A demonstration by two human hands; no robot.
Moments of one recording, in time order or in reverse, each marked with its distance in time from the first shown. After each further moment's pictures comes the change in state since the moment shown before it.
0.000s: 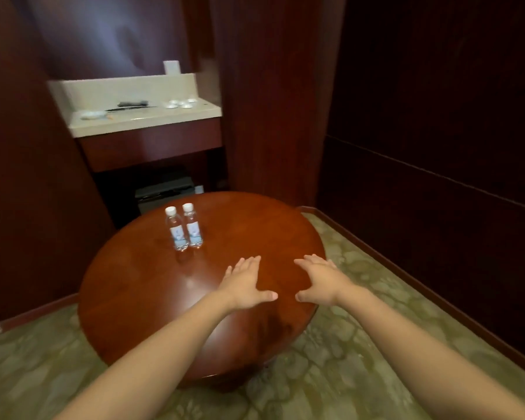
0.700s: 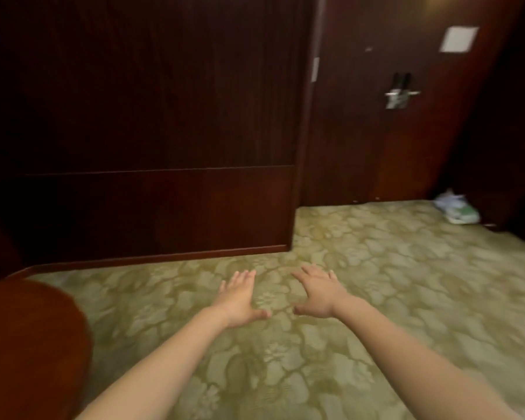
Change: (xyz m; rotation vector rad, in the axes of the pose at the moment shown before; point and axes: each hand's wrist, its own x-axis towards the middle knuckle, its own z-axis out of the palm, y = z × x) left_hand -0.181 0.303 0.145 0.261 -0.391 1.045; right_hand -0.463 0.057 0.069 0.164 0.201 1.125
